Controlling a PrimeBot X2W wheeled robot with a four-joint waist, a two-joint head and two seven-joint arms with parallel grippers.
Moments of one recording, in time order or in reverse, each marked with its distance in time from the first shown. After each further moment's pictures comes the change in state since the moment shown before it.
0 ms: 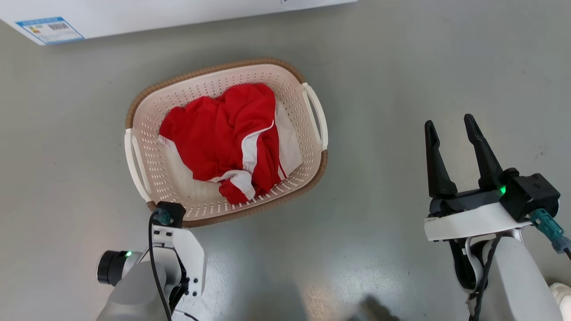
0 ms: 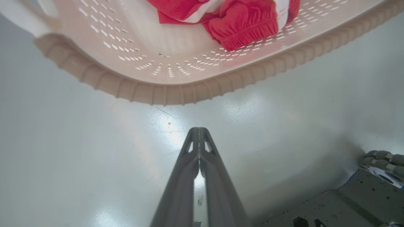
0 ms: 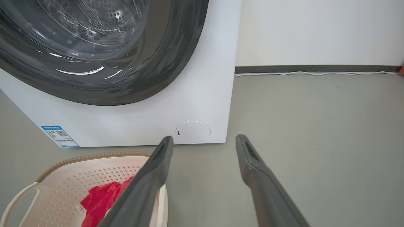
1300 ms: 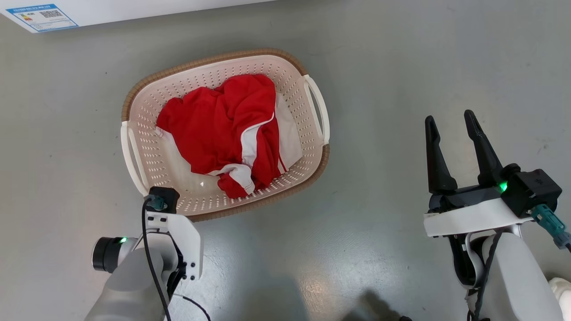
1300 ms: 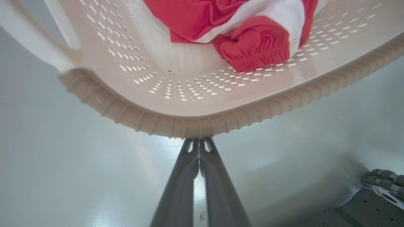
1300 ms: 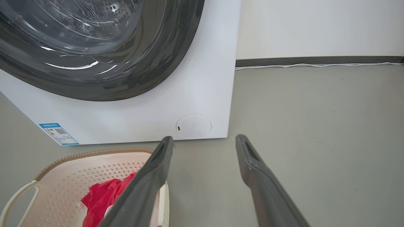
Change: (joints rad) left arm -0.062 0.006 -0.031 0.030 -0.052 0.018 -0.040; right arm -0.017 0.000 0.003 0.009 0.023 0.000 0.000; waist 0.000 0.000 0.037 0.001
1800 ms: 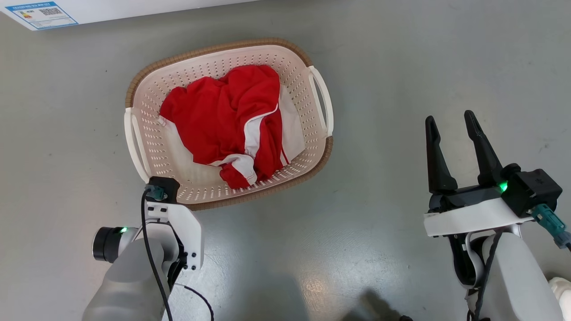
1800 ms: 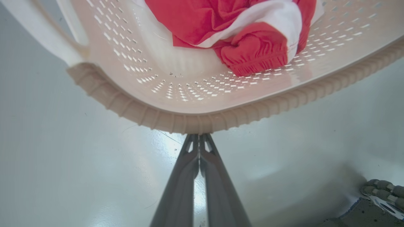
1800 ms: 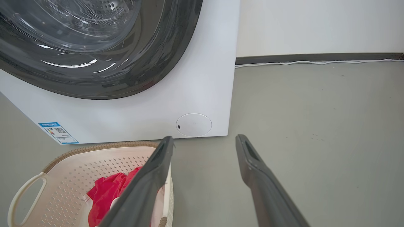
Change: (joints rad) left arm -0.033 -0.005 -0.011 0.003 -0.018 0.000 -0.014; right arm -0.001 0.000 -0.001 0.005 0.007 0.000 0.000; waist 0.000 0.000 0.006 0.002
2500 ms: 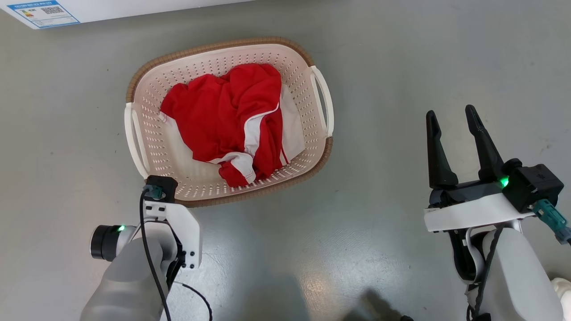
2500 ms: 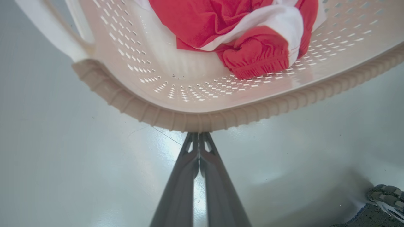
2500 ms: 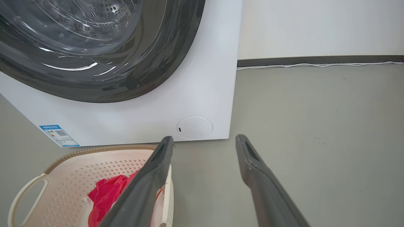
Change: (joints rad) left arm -0.002 0.005 -0.019 0.000 -0.011 0.018 -0.026; right arm -0.018 0.000 -0.001 0.005 0.000 0.000 0.000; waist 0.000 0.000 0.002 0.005
